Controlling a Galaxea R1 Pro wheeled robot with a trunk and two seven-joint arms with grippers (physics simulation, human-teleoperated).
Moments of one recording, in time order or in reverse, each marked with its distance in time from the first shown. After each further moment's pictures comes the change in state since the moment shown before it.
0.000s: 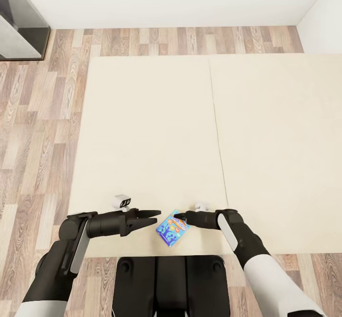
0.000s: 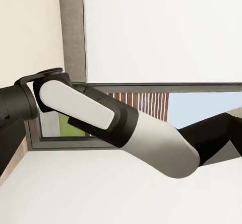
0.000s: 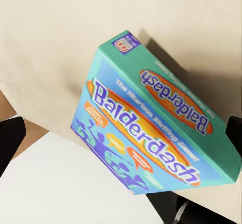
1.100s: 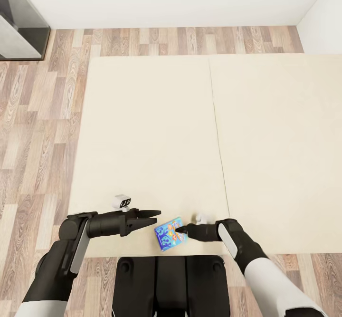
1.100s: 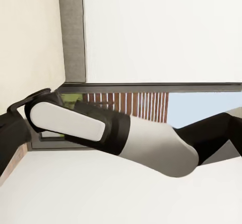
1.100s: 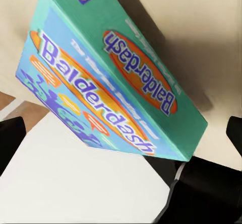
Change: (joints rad) left arm 0.000 0.000 0.000 0.000 0.000 0.000 -0.001; right arm 0.000 -0.008 -0.002 0.156 -0.002 0.010 0.001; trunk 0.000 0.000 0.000
